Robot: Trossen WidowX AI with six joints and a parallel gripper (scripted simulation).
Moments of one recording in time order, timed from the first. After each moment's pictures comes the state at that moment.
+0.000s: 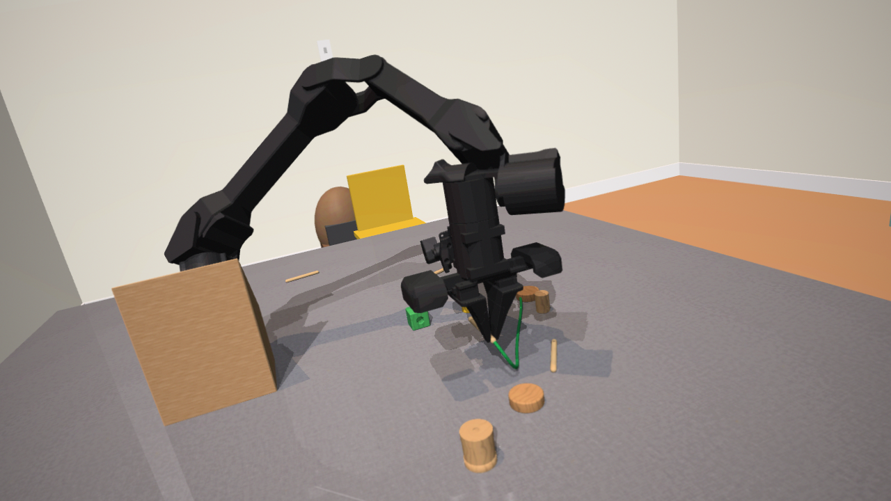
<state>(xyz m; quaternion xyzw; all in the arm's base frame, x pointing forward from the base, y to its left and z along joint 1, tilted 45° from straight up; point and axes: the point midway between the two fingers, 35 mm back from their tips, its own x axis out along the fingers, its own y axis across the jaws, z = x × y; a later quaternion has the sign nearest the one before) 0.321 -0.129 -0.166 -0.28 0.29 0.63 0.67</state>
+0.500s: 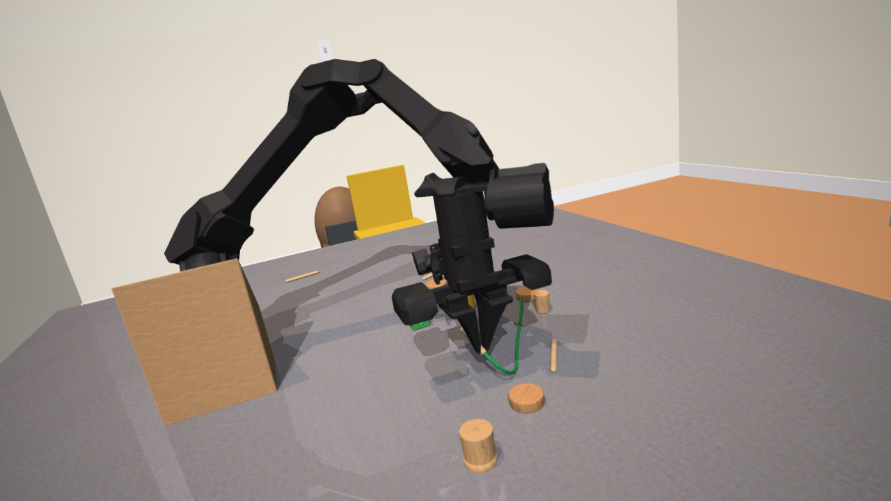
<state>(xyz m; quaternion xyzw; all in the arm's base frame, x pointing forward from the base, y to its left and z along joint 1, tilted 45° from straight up) 0.310 -0.115 -0.172 -0.28 0.29 0.63 0.67</state>
